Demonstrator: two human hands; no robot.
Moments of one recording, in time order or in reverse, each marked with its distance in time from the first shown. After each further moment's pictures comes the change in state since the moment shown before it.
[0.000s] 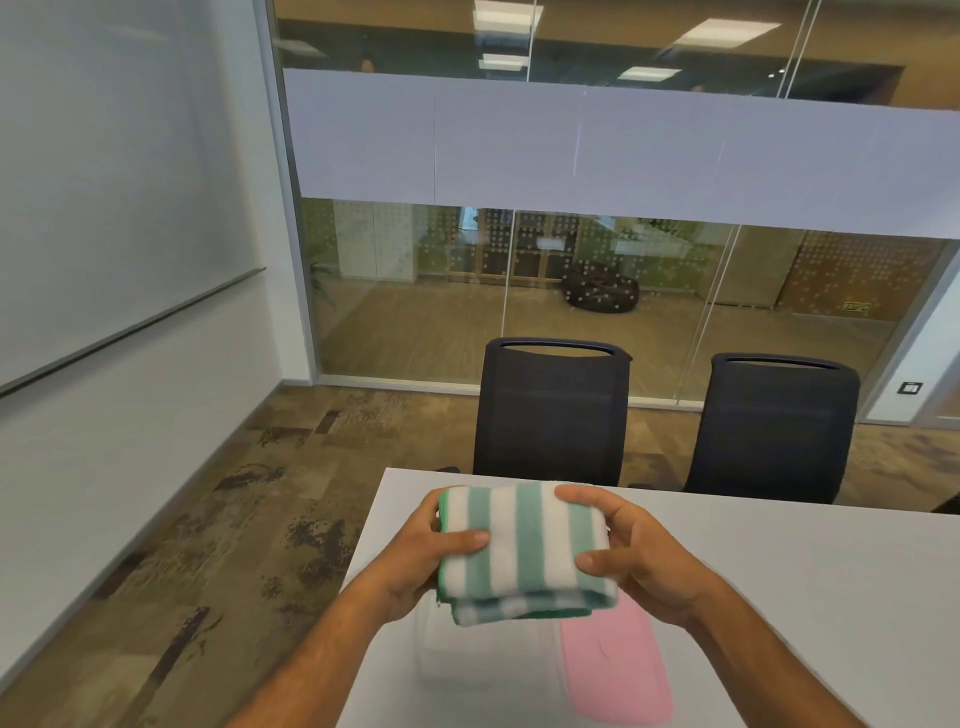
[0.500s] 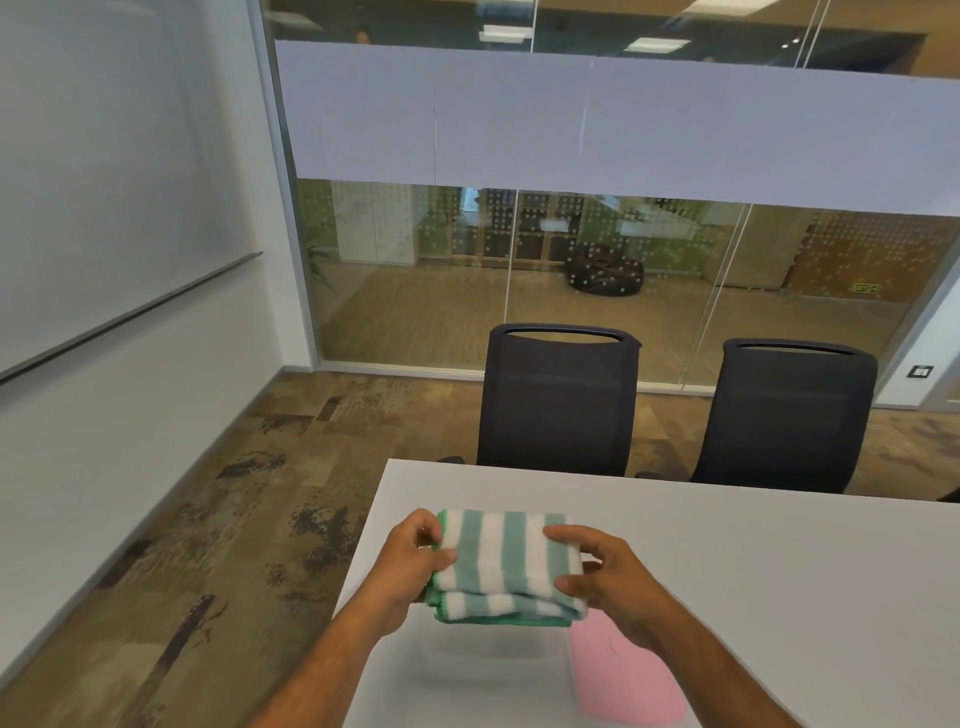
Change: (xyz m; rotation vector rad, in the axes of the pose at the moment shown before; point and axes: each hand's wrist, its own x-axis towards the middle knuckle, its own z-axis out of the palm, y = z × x) left_hand 0.034 -0.041 -0.032 0.233 0.288 -0.046; right_hand 0.048 0.080 -0.002 -0.095 0.213 0.147
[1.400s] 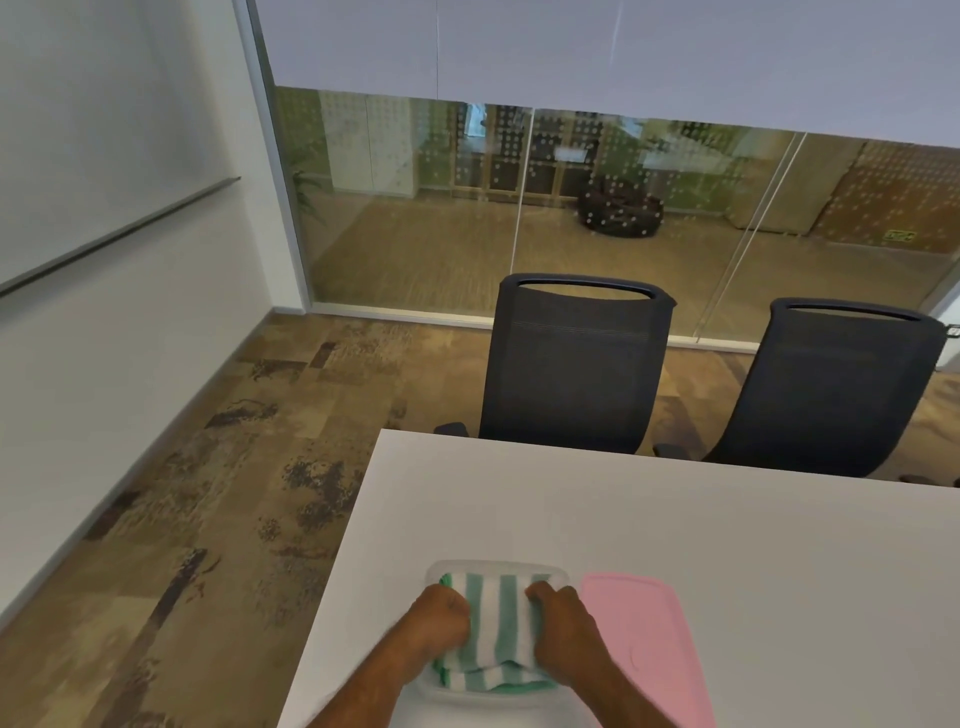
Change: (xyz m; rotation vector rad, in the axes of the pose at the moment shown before) left_hand 0.087 -0.086 0.032 0.512 -0.167 -0.393; right_hand 0.090 0.088 0.053 -1.014 0.016 0.314
